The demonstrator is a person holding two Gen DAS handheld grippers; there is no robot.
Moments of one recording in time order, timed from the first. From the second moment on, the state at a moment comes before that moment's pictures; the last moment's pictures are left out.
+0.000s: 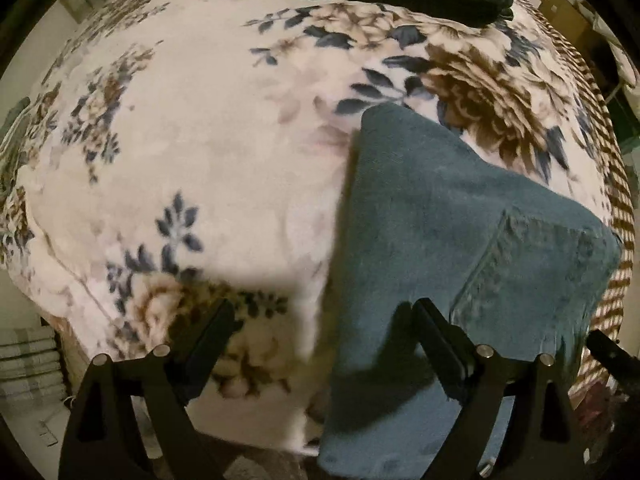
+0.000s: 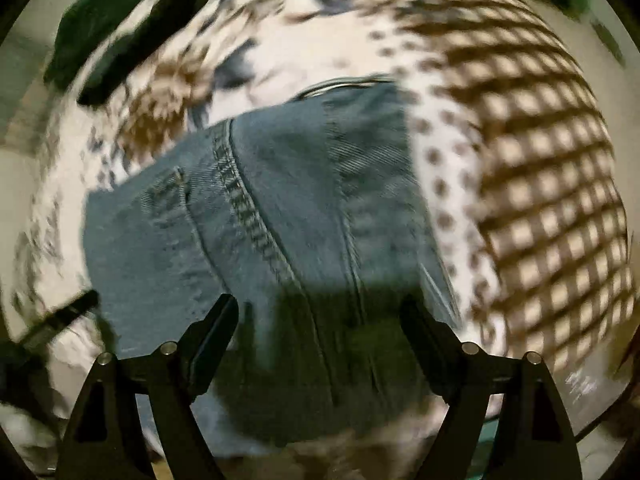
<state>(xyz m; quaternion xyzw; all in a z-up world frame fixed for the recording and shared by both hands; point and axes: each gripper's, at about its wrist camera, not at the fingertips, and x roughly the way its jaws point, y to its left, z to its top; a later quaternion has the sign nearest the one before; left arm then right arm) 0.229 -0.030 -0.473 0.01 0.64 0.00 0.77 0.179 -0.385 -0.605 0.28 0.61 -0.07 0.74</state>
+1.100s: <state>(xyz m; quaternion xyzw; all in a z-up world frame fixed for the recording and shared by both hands) 0.220 -0.017 -0.537 -0.11 0.70 -0.04 0.71 0.048 -0.391 -0.688 0.65 0.44 -0.02 0.62</state>
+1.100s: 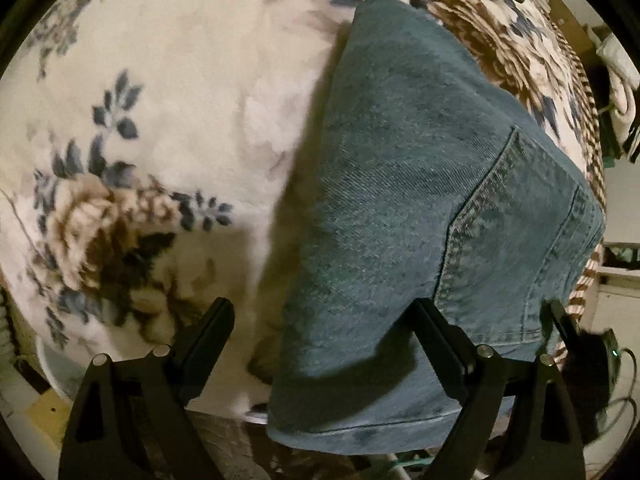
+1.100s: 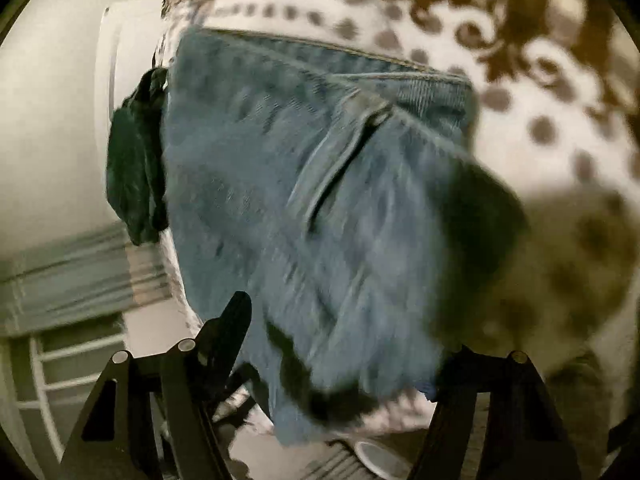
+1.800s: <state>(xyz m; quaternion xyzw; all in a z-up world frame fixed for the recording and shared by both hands) 0.239 -0.017 -0.562 -0.17 0.67 -0.14 0.71 0.075 -0.374 -0.668 0.58 0.45 0.02 0.68</state>
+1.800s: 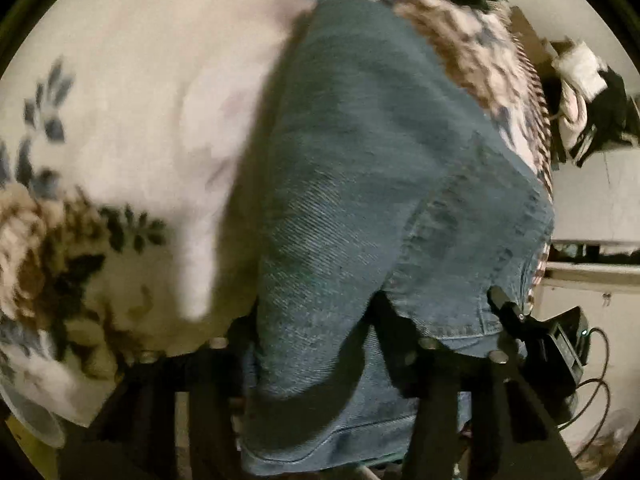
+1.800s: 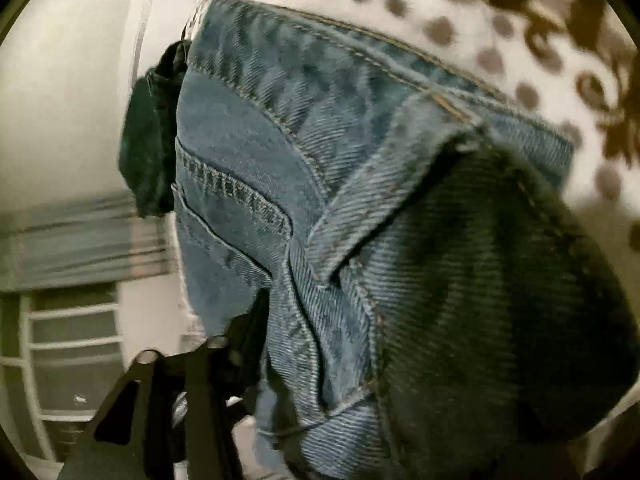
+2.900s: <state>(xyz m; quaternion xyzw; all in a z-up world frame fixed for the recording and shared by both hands) 0.459 0.028 -0.365 -0.18 0.53 -0.16 0.82 0.301 -0.358 -0.426 0.48 0.34 0.07 0.80</state>
